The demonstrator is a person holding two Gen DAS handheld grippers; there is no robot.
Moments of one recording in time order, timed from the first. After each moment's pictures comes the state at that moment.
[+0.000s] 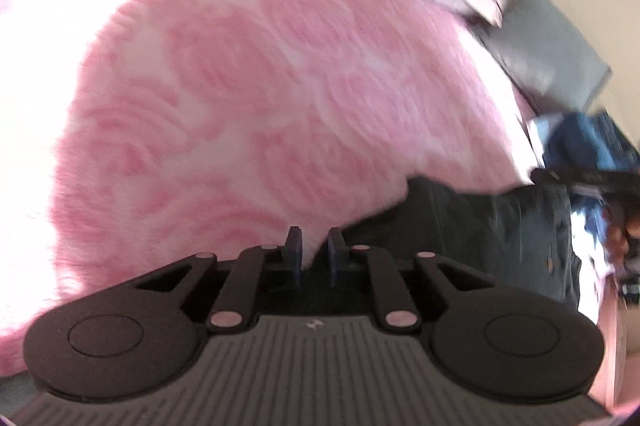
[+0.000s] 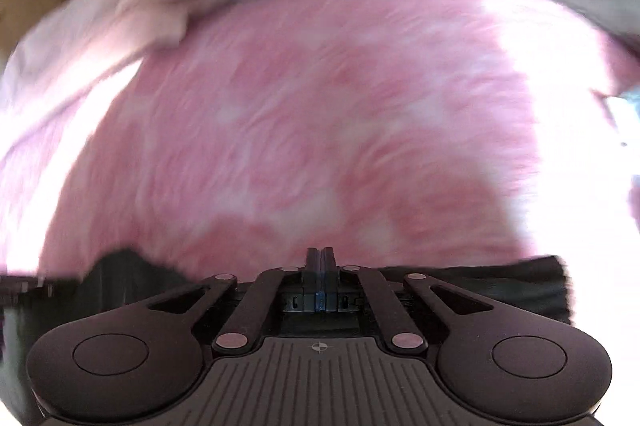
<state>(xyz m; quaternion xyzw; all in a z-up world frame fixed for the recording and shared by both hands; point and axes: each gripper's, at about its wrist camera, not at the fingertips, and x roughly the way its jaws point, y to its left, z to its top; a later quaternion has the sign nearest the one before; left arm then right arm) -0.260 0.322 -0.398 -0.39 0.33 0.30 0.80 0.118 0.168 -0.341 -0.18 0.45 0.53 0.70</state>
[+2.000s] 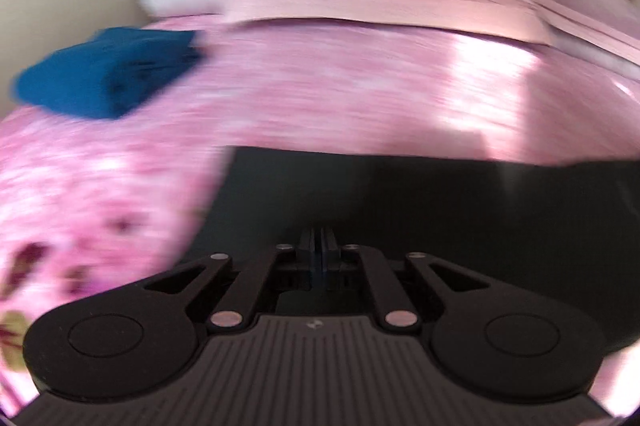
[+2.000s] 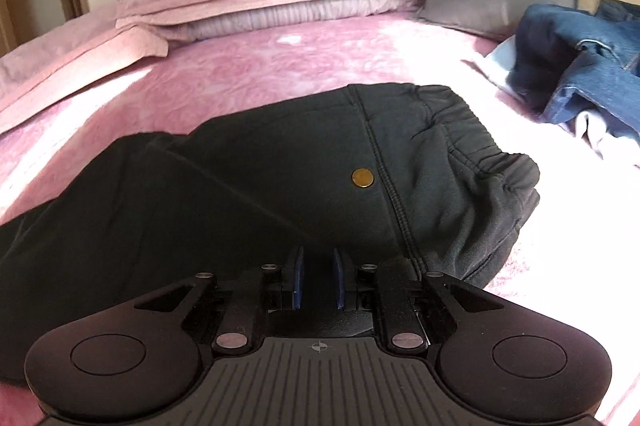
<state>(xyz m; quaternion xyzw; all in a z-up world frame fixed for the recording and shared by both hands) -0.615 0.188 -0.391 -0.22 0.26 0.66 0.67 -0.042 0.003 -0.361 -0.16 0.35 0.46 0.80</state>
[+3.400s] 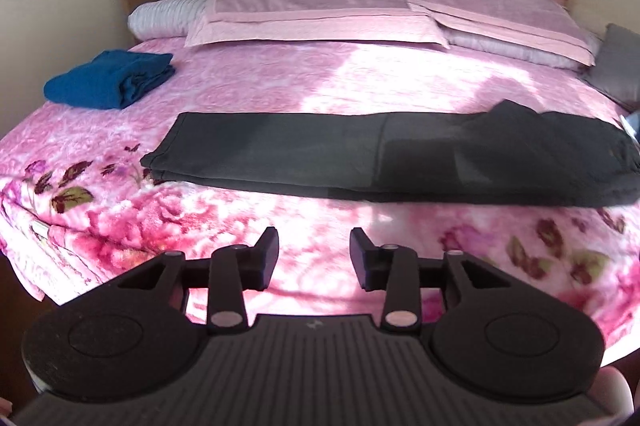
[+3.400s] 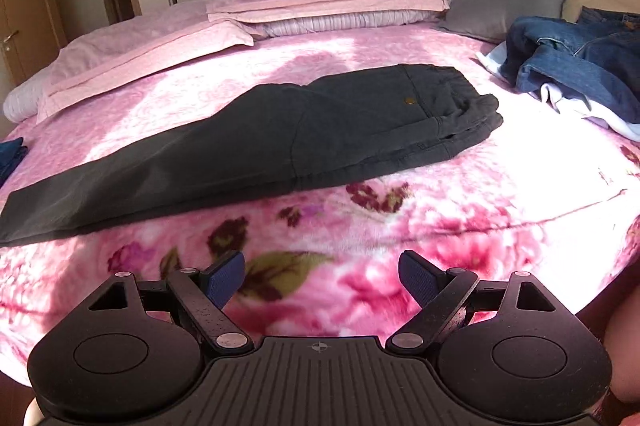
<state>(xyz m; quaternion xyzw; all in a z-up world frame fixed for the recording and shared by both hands) -0.492 -0.059 -0.312 -0.20 0.27 0.60 0.73 -0.225 -0.164 -0.306 -0.15 0.33 0.50 0.78</state>
